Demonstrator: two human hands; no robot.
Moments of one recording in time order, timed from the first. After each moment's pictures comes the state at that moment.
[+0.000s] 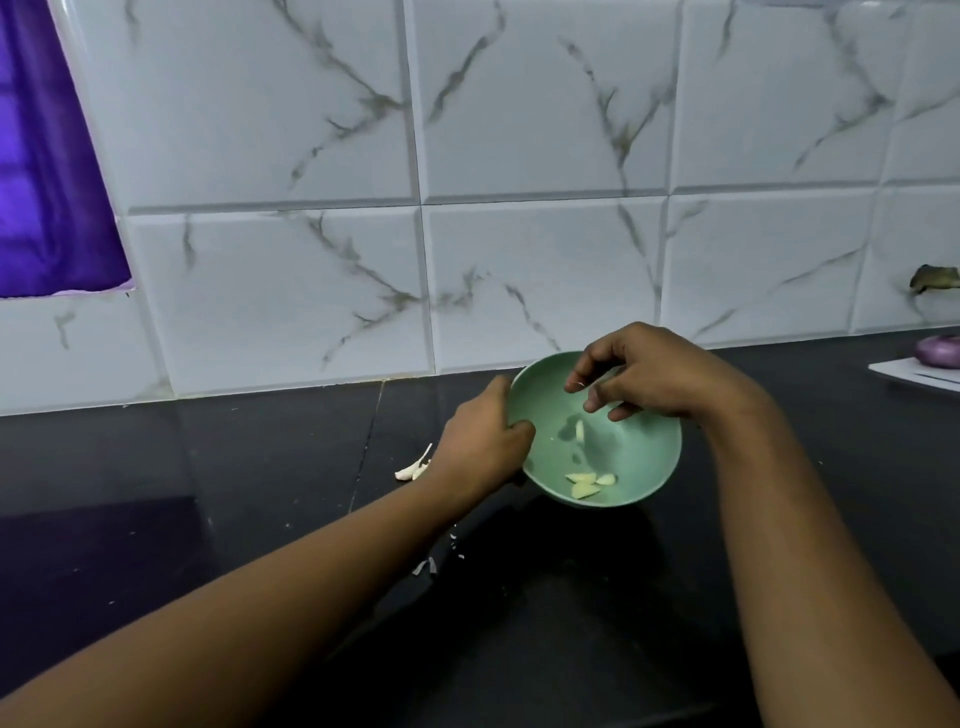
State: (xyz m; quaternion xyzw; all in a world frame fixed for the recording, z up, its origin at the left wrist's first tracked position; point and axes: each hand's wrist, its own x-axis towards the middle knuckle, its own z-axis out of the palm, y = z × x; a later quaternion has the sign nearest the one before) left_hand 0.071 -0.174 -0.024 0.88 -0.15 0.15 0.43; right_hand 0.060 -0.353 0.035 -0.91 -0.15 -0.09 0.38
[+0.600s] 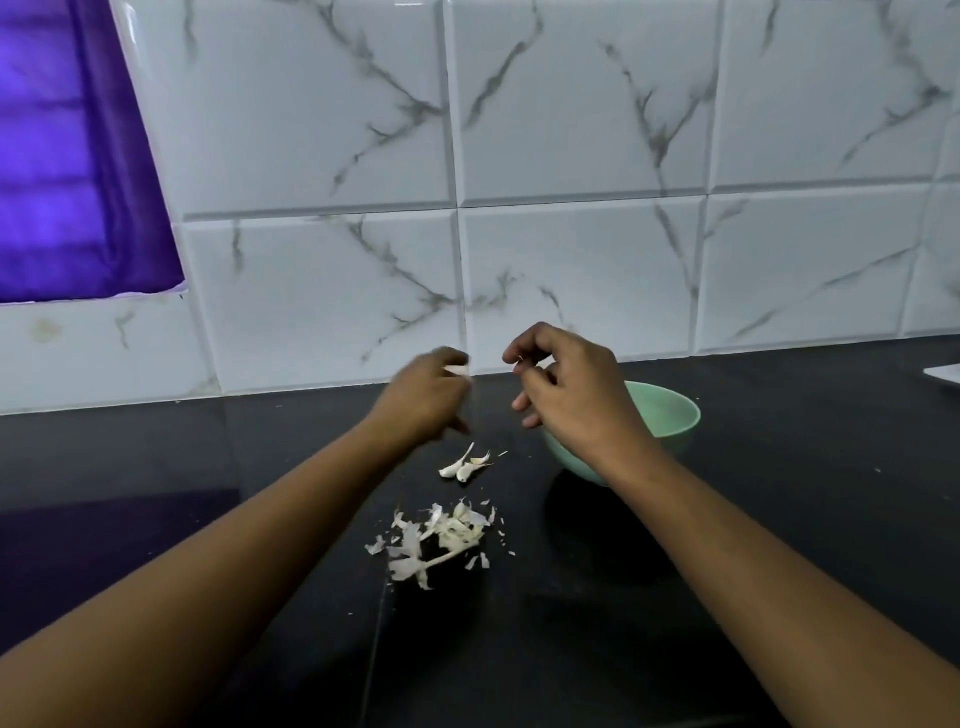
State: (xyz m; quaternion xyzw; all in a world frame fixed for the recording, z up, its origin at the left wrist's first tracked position) left_hand 0.073 -0.095 0.014 0.87 -0.05 0.10 0.48; right_hand 0.052 -0.249 0.007 -0.79 -0.23 -0.29 0.49
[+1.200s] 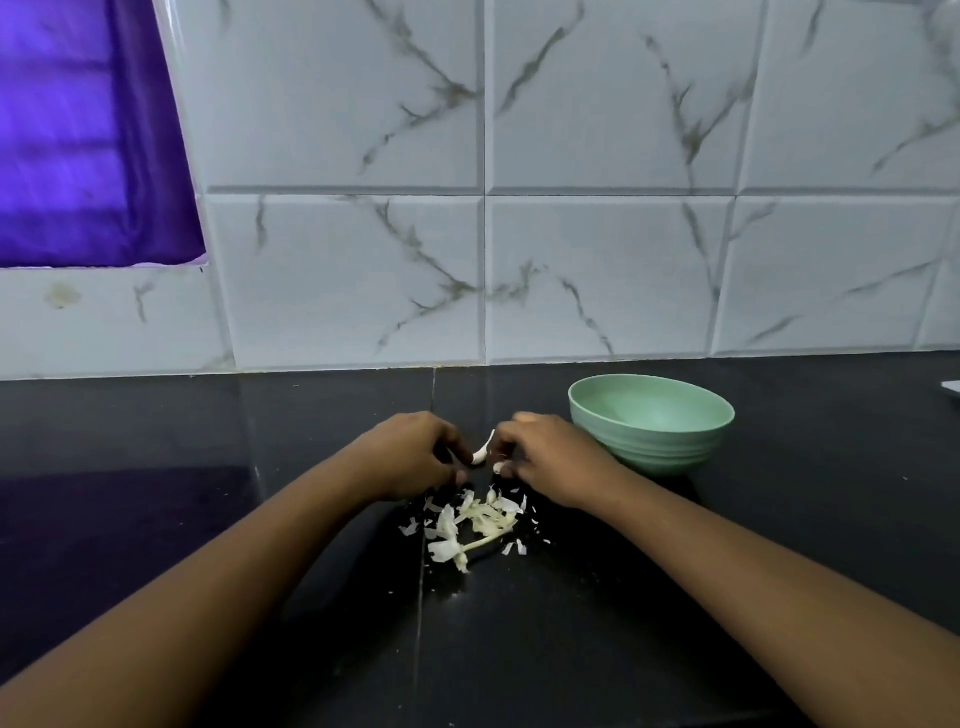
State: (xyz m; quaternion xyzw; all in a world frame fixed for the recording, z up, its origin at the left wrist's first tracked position) left_hand 0.049 -0.039 -0.018 0.98 -0.13 0.02 0.17; right_hand 0.084 -0.220 -0.046 -0.94 -0.29 -0.16 0.11
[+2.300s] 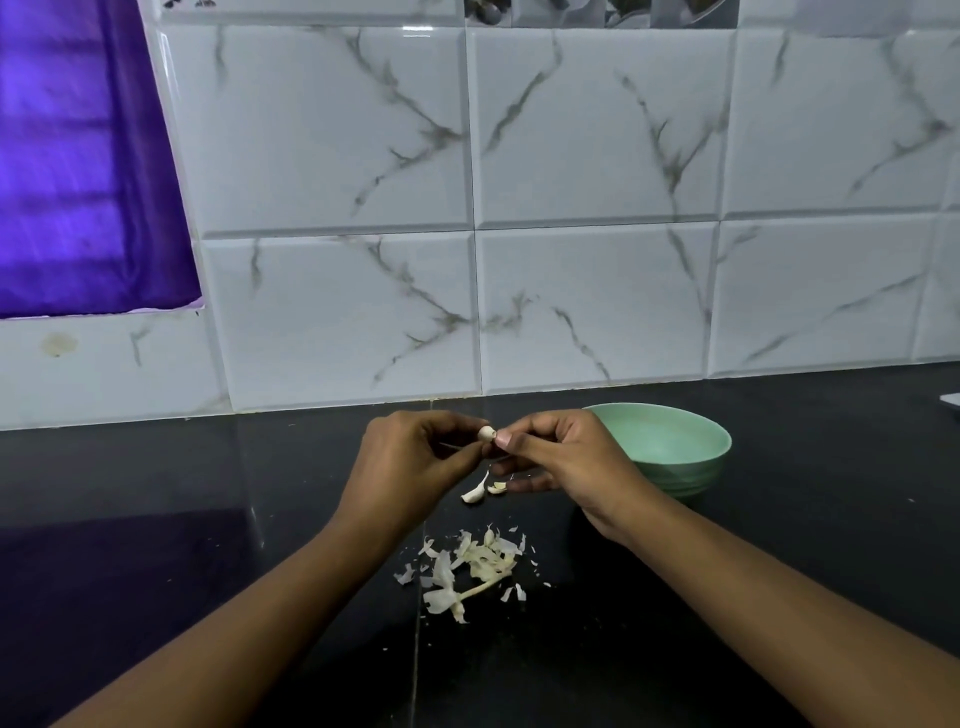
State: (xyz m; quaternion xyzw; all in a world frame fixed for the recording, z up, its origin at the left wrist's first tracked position) left_hand 0.030 -0.055 -0.015 0.84 -0.20 0.31 0.39; right_hand 0.051 -0.224 -0.017 -0.68 -0.22 -0.03 0.70
